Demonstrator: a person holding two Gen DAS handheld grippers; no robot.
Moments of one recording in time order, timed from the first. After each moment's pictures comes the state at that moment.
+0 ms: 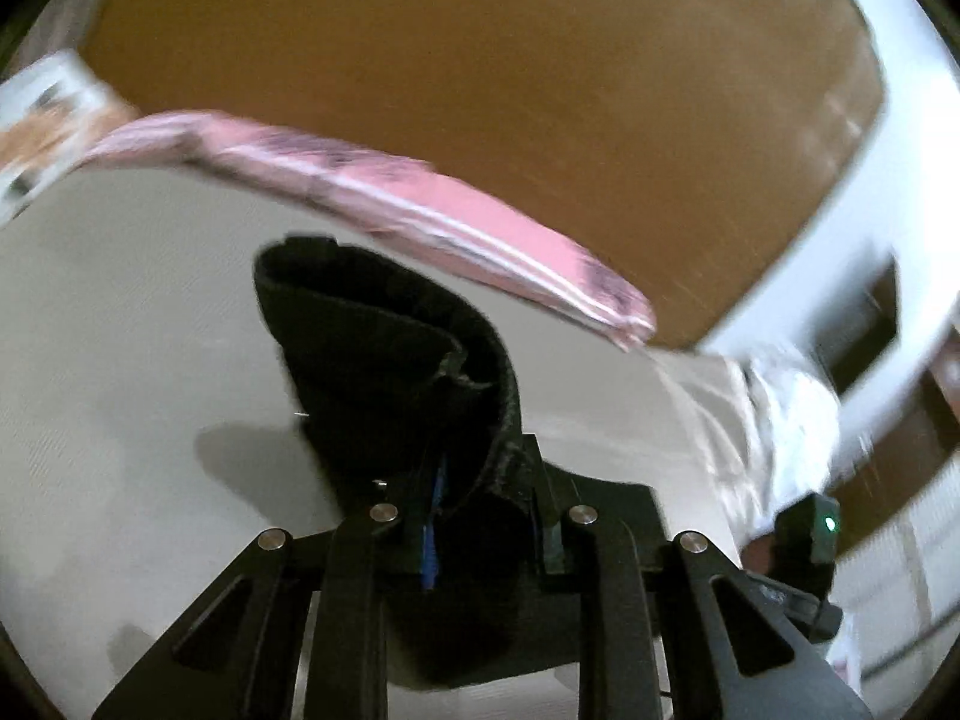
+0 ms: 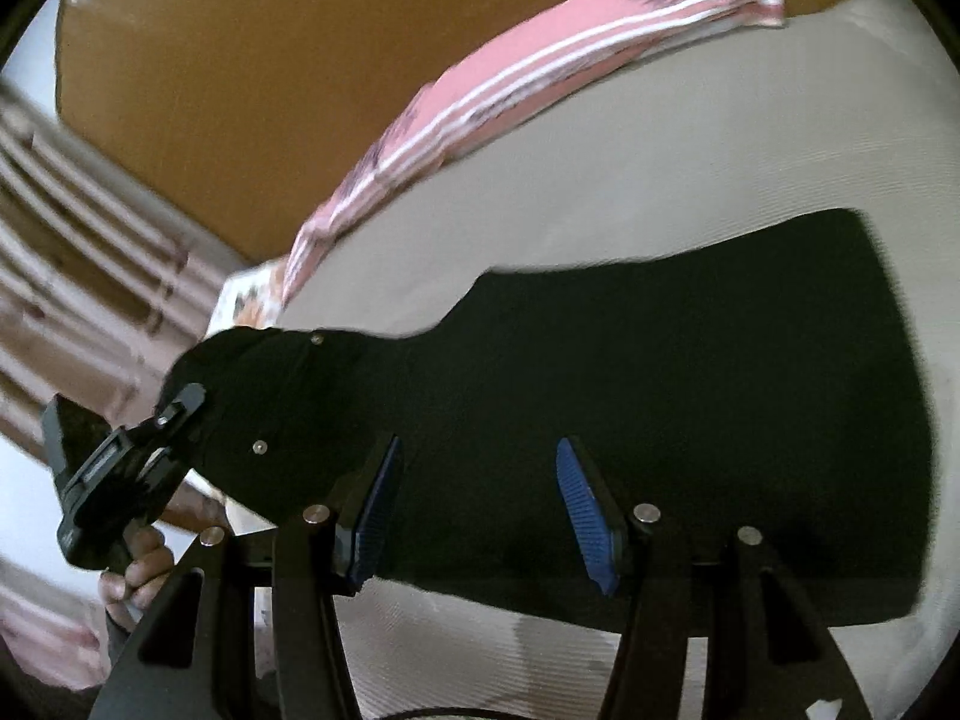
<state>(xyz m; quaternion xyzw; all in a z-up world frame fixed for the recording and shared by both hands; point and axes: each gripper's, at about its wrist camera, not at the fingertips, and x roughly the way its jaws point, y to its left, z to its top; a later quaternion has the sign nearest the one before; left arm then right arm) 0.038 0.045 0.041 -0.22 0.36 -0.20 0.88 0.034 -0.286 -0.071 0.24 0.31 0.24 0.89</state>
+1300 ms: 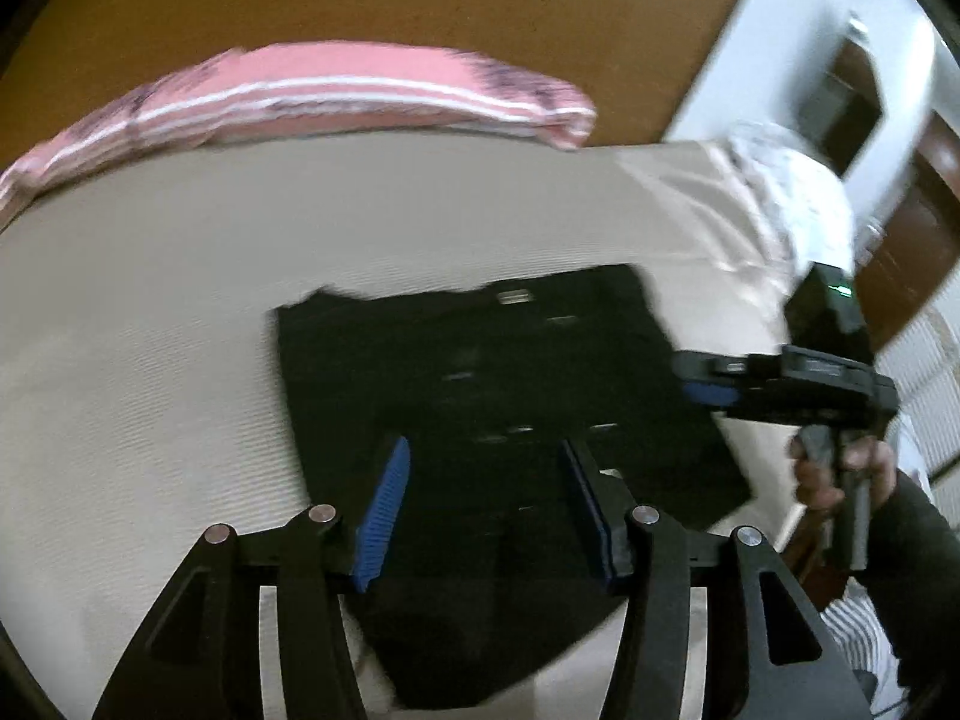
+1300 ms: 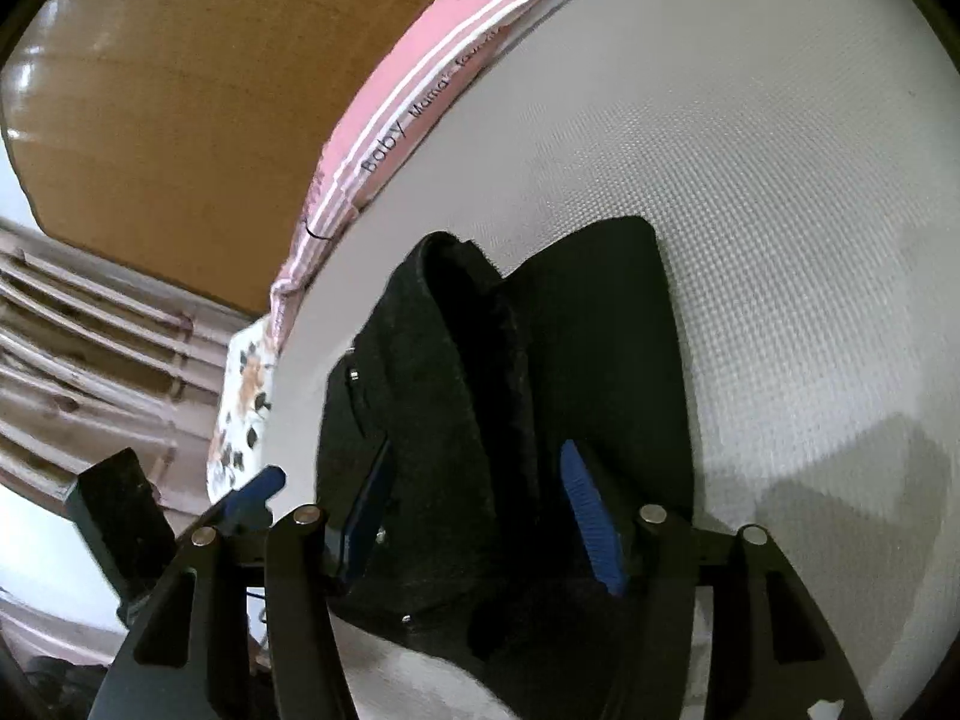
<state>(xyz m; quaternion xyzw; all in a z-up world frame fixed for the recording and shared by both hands) 0.073 -0.092 -0.038 -0.04 0.48 -0.25 0.84 0.100 -0.408 -0.121 0.30 0.35 0.28 0.84</state>
